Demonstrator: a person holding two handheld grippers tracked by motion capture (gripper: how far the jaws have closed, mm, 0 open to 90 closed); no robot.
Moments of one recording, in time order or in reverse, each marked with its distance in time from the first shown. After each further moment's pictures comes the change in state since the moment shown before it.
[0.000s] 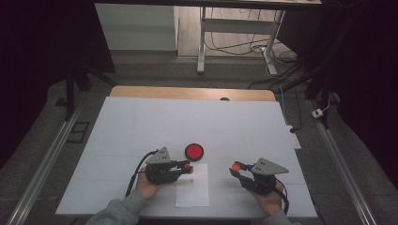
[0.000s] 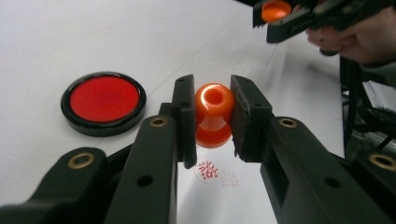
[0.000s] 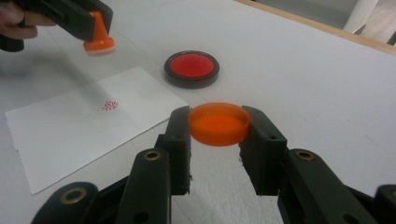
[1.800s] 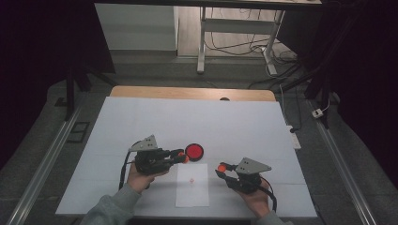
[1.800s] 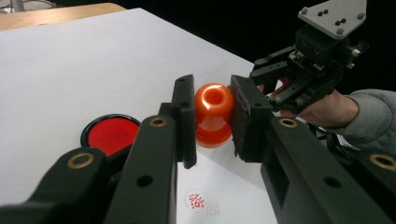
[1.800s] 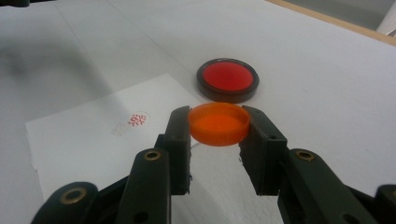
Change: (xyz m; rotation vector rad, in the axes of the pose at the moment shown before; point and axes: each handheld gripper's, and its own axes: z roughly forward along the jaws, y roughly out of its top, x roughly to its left) left arm 0.008 0.028 -0.034 -0.110 -0.049 -0.072; right arm 0.022 0.011 0.033 0.013 0.077 -0.035
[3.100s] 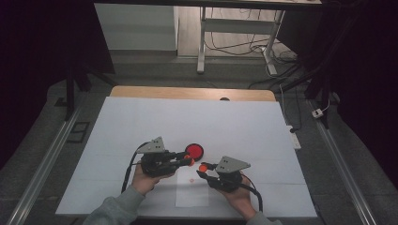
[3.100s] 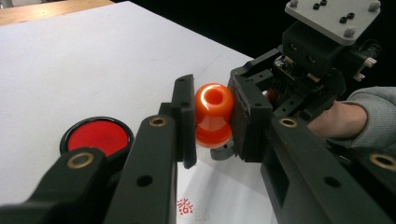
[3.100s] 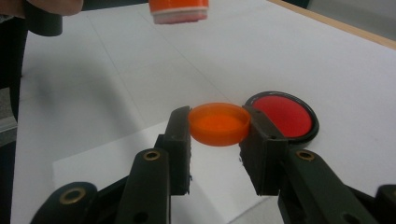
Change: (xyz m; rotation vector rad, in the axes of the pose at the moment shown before) left arm -0.011 0.004 0.014 0.038 -0.013 0.027; right arm 0.028 0.023 0.040 -0.017 0.086 -0.038
